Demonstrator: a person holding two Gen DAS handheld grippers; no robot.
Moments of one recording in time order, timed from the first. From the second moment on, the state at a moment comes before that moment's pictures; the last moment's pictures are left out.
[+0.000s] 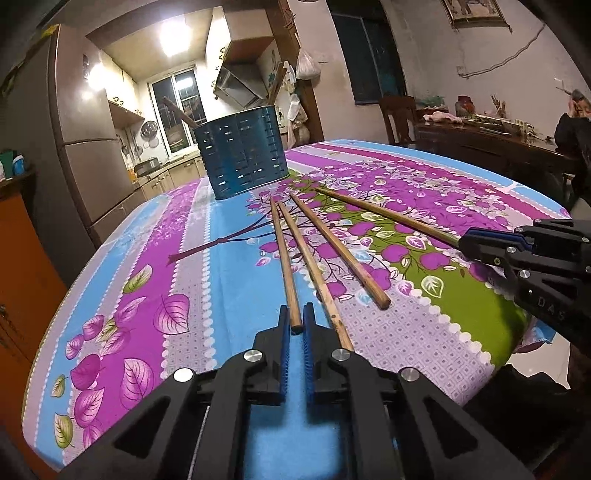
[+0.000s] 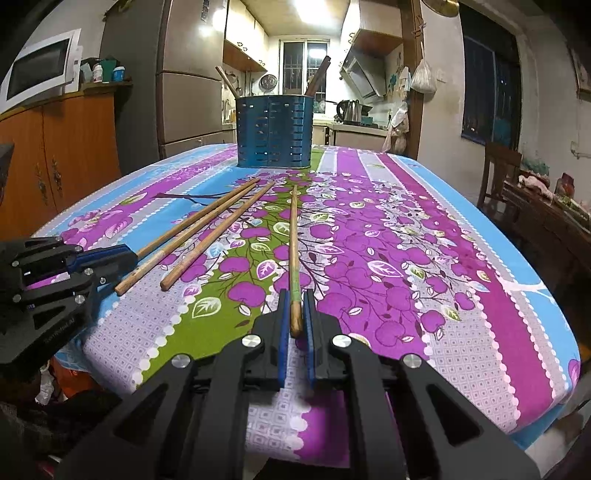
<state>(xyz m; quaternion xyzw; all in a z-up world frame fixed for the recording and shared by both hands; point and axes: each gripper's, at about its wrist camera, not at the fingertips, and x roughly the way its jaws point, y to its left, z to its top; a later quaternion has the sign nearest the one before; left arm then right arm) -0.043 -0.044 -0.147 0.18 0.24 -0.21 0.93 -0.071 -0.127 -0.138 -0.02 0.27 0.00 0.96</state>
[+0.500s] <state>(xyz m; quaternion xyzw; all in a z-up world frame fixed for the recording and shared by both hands) -0.045 -0.036 -0.148 0.15 0.23 -0.21 0.94 -0.083 -0.130 -0.135 0.00 0.25 0.00 0.97</state>
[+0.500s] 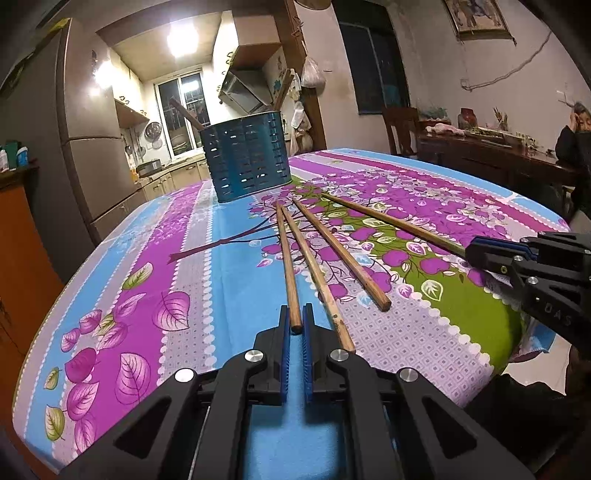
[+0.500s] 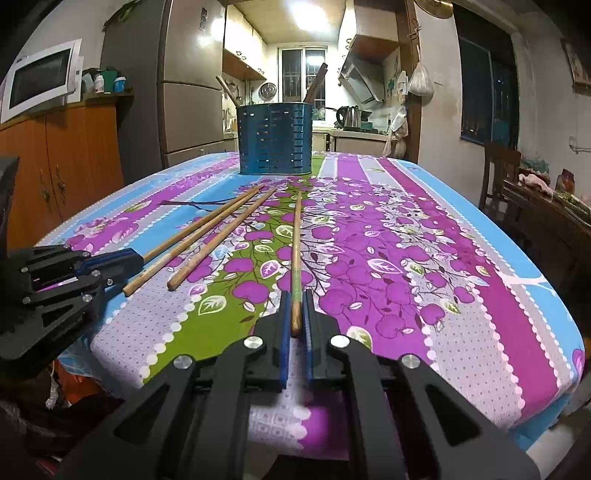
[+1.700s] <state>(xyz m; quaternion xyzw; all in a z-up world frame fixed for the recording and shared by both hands) -0.053 -0.003 0.048 0.06 0.04 -0.22 0.97 -0.071 -0.189 0.019 0.02 0.16 0.04 0.99</state>
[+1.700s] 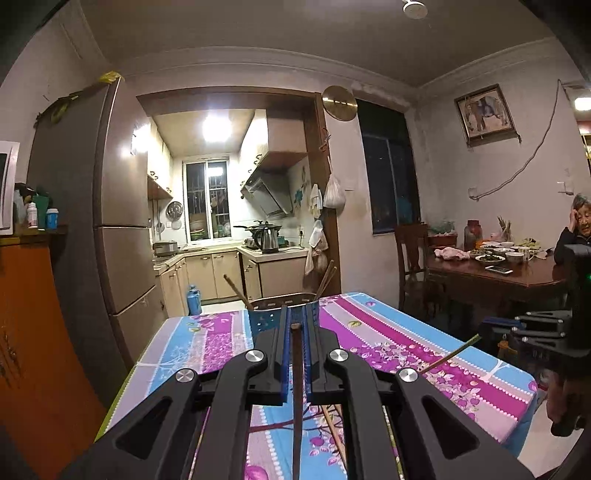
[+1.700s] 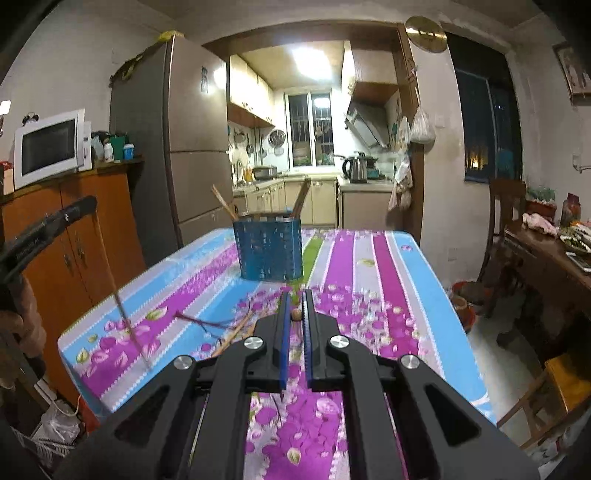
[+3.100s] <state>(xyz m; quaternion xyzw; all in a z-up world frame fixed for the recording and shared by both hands) 0.175 -0.068 0.199 0.04 -0.02 -0.27 0.96 0.126 -0.154 0.211 -0.02 0.08 0.10 0.99</state>
